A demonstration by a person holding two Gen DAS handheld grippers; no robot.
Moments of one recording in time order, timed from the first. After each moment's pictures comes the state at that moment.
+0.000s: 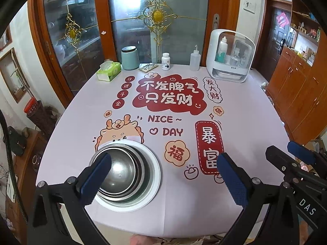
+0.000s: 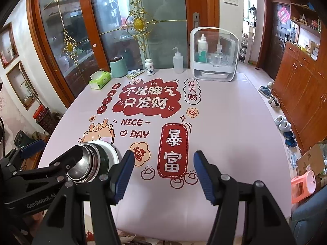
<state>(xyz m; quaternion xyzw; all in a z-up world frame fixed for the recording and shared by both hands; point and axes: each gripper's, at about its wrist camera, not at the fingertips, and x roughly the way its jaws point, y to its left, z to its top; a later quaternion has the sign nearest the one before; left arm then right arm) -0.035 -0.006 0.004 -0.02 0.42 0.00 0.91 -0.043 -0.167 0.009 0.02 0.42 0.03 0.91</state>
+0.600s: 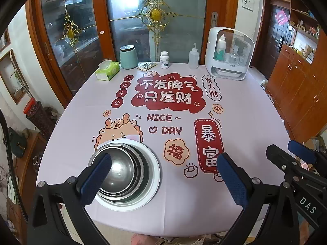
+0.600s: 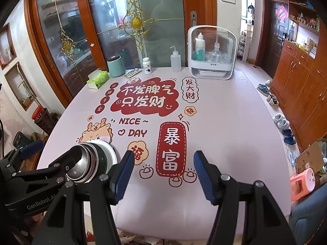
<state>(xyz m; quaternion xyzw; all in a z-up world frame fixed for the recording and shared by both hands) -0.034 -0.005 0.002 -0.01 0.42 -0.01 0.91 -0.045 -0.171 0.008 0.03 0.42 0.02 0.91</state>
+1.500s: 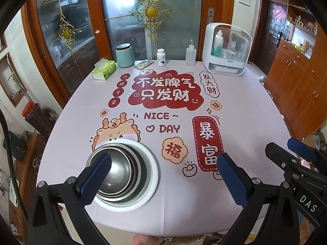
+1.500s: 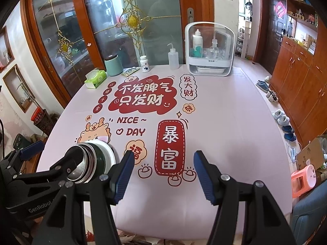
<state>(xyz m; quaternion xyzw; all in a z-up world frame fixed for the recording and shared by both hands) -0.028 -0.009 0.000 0.00 0.43 -0.02 0.90 -0.043 -0.176 0.002 0.04 0.43 0.02 0.90</state>
